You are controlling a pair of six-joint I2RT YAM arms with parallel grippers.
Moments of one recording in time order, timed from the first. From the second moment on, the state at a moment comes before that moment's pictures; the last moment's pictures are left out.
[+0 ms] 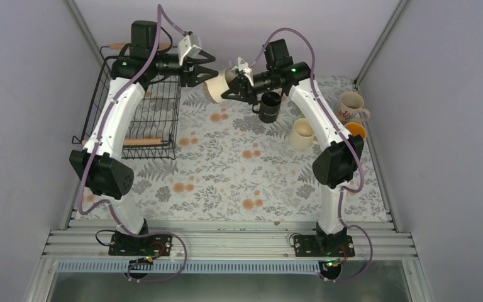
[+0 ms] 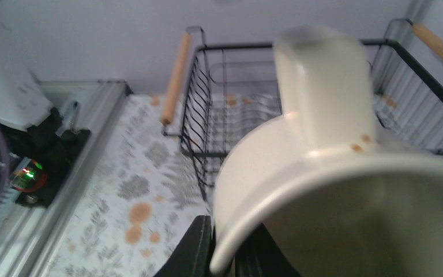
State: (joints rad) left arm -0.21 1.80 2.02 -0.71 1.11 0.50; right arm 0.44 2.02 2.16 -0.89 -1.11 -0.72
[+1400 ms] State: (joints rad) left arm 0.05 1.40 1.45 -0.42 -0.09 0.65; right arm 0.36 2.15 1.94 -1.23 -0.15 -0.78
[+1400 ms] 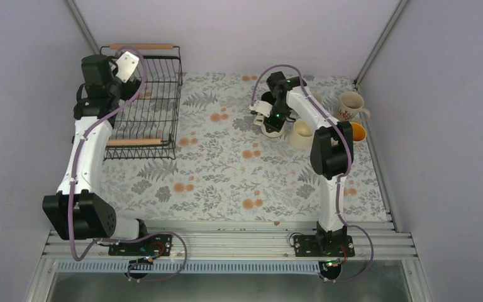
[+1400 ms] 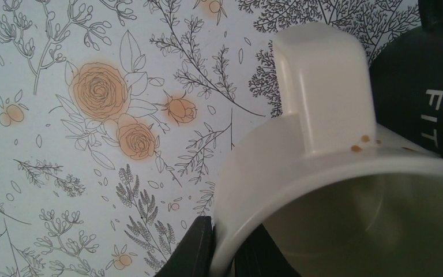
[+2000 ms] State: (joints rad) left arm 0.10 1.33 1.28 -0.32 -0.09 0.37; right arm 0.36 2.15 1.84 -1.19 -0.21 -0.75
